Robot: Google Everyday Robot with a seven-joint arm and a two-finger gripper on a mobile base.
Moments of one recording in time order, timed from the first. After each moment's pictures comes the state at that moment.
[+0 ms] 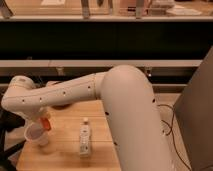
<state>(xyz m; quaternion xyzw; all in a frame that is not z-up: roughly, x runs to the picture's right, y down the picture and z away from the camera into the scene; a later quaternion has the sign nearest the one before) -0.314 0.141 0.733 -0.10 -0.24 -0.82 0.51</state>
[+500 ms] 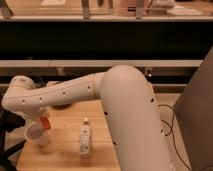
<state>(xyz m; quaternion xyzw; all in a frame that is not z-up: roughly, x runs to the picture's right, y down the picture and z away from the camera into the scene) -0.319 0.137 0.738 -0.10 -0.24 -0.82 0.52</state>
